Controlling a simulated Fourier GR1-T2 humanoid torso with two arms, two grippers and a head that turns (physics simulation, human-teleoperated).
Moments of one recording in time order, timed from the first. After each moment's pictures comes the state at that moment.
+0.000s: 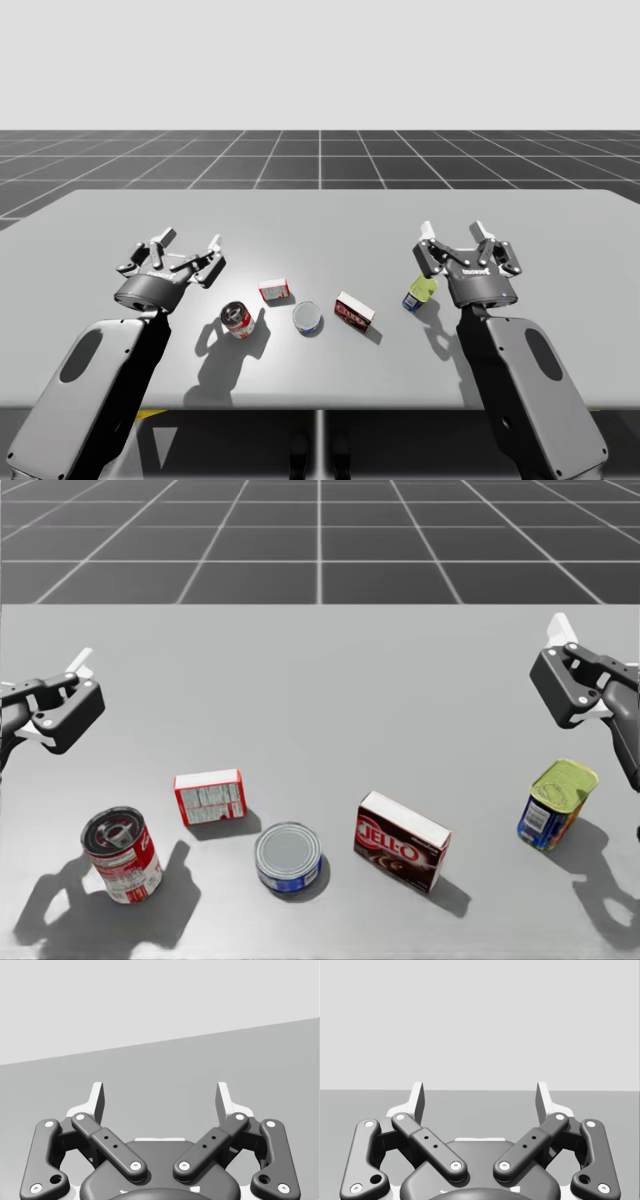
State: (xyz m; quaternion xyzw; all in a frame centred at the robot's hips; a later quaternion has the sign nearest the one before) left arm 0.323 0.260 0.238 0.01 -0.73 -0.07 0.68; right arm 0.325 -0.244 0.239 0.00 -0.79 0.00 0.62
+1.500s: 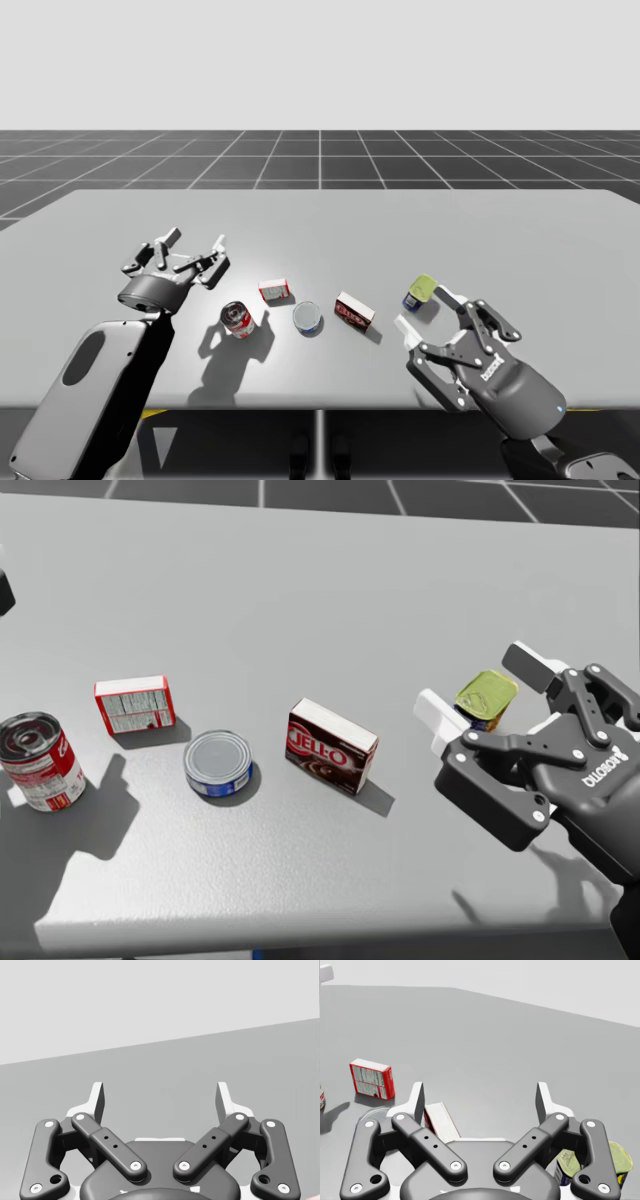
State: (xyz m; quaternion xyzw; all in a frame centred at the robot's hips) left arm 0.320 0.252 0.240 0.00 -0.73 -0.08 0.68; right arm 0.207 -0.229 0.227 0.19 -0.69 0.20 0.67
